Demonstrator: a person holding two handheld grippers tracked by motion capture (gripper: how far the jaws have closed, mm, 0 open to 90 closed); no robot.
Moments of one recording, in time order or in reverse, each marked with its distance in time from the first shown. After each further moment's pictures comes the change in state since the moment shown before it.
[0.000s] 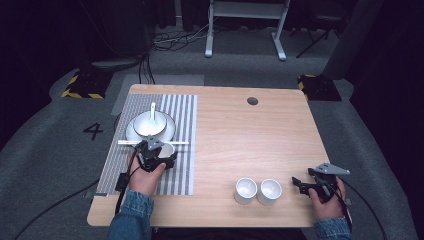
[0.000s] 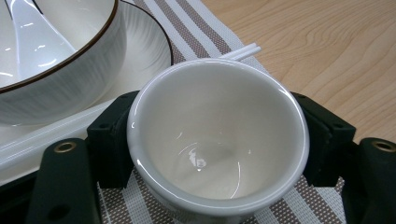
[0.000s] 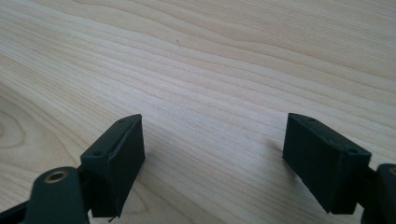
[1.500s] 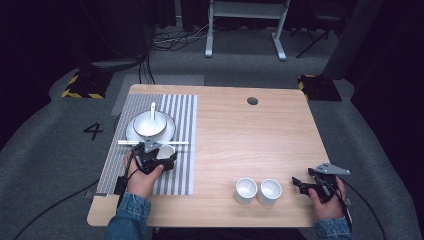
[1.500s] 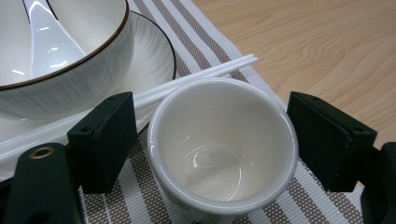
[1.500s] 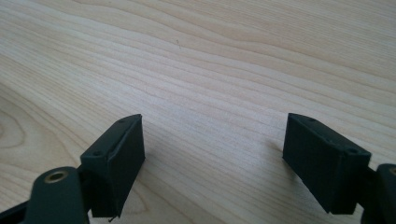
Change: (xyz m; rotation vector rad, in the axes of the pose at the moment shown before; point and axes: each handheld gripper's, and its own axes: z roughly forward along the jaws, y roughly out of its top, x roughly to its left) left arm -0.001 -0.004 -0.012 -0.054 0.007 -0.033; right arm 0.000 0.000 0.000 -0.001 -0.001 0.000
